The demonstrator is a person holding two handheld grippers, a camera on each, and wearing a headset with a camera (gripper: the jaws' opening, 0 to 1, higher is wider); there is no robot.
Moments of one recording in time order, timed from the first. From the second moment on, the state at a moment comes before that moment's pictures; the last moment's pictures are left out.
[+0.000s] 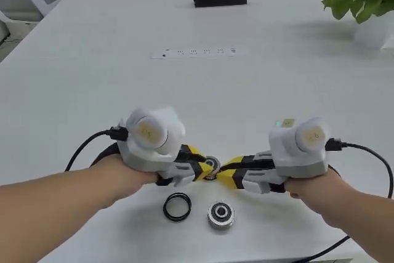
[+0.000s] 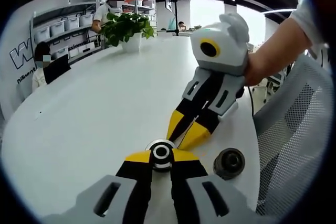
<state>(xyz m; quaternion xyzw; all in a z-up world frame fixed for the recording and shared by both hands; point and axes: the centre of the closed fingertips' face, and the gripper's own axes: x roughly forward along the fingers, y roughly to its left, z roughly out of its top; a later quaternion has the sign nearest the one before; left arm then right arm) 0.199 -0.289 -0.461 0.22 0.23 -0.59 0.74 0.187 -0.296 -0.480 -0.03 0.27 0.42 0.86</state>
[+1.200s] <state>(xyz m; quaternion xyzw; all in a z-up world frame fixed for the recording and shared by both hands) 0.201 -0.289 -0.462 0.22 0.23 -0.57 0.76 0.192 -0.301 -0.480 0.11 0.31 0.36 0.87</state>
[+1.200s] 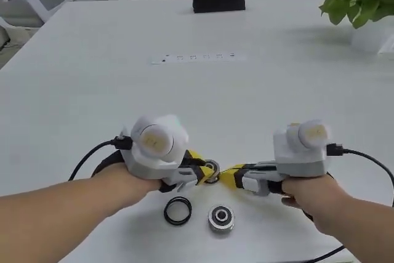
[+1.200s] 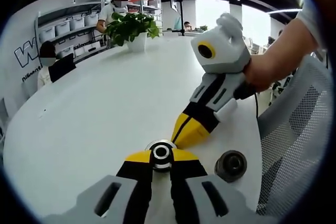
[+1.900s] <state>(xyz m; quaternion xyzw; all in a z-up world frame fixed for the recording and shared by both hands) 0.201 -0.290 -0.462 0.22 0.23 -0.57 0.76 0.197 -0.305 -0.469 0.18 0.29 0.34 0.88</state>
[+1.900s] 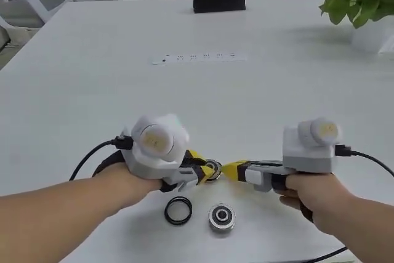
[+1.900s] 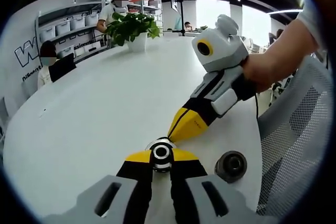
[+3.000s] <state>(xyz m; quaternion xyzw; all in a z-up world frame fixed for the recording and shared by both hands) 0.201 -0.289 -0.462 0.22 0.23 -0.56 0.76 0.196 -0.286 -0.453 0.16 0.28 0.36 0.88</state>
